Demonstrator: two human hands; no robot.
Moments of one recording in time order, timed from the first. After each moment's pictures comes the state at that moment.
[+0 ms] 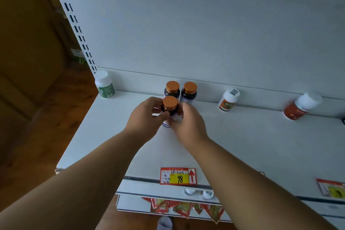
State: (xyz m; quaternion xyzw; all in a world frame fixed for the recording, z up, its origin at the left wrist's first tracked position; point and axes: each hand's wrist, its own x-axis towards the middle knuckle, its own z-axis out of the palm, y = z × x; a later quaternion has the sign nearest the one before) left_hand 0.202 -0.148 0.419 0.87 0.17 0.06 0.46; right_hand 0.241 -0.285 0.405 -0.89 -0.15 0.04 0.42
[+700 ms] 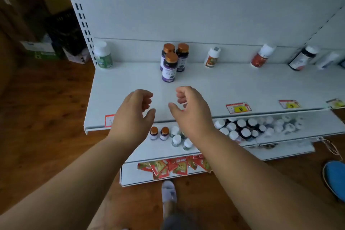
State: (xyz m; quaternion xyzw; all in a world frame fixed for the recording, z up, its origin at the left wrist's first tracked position) left_hand 0.044 -0.110 0.425 0.91 0.04 0.09 0.39; right_hand 0.078 -0.269 0.428 -0.92 -0.07 -0.07 0.38
